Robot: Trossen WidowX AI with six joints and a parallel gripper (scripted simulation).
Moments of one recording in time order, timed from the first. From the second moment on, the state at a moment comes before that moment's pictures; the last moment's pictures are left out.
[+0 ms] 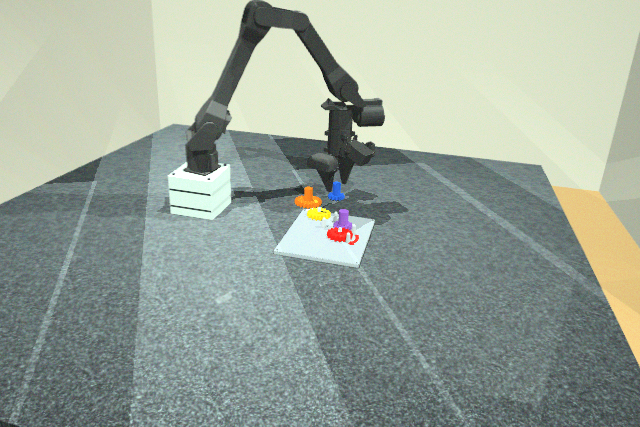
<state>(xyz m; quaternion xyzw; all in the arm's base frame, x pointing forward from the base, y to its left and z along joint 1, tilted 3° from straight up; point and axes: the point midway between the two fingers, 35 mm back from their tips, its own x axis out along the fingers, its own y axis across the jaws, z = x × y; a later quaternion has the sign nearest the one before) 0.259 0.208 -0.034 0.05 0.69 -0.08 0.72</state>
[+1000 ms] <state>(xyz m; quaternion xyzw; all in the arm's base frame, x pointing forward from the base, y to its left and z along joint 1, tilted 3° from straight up) 0.261 0.212 -0.005 0.05 0.69 -0.08 0.71</state>
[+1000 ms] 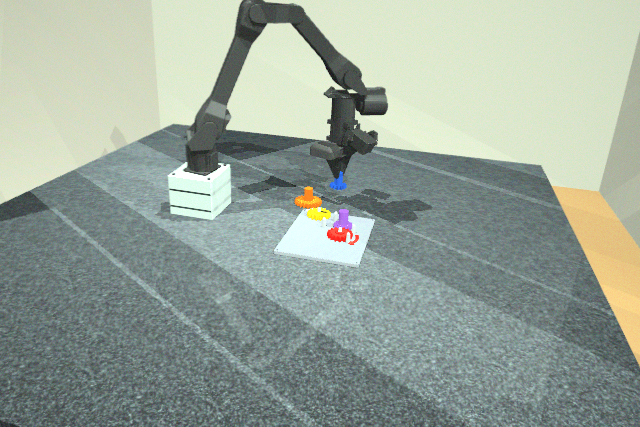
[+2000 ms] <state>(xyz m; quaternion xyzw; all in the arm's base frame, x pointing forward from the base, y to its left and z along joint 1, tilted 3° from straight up) 0.257 0.215 0.091 0.05 0.69 -0.08 0.71</state>
